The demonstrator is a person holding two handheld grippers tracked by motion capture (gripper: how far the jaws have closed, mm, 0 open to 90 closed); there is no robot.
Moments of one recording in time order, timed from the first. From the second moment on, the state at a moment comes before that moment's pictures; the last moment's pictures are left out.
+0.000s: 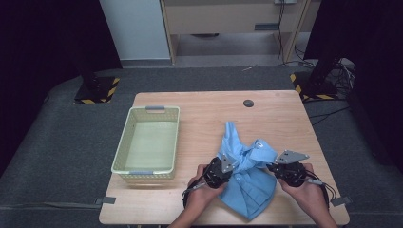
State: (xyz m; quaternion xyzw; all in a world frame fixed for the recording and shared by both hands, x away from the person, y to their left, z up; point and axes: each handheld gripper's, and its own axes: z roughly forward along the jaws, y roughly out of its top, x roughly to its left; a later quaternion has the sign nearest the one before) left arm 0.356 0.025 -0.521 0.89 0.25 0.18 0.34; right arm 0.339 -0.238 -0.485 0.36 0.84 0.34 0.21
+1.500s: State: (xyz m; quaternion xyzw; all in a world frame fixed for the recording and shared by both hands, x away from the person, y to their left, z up) left arm 0.372 0.036 -0.477 0.86 0.29 0.21 0.37; right arm 0.359 -0.255 -0.433 0.34 0.85 0.32 0.25
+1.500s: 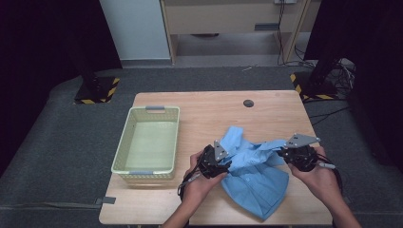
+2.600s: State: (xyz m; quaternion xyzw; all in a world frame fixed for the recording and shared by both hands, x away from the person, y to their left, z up) left arm 0.381 0.049 -0.480 0.88 0.30 0.18 0.33; right arm 0.397 -0.254 -0.421 0.34 0.85 0.32 0.24
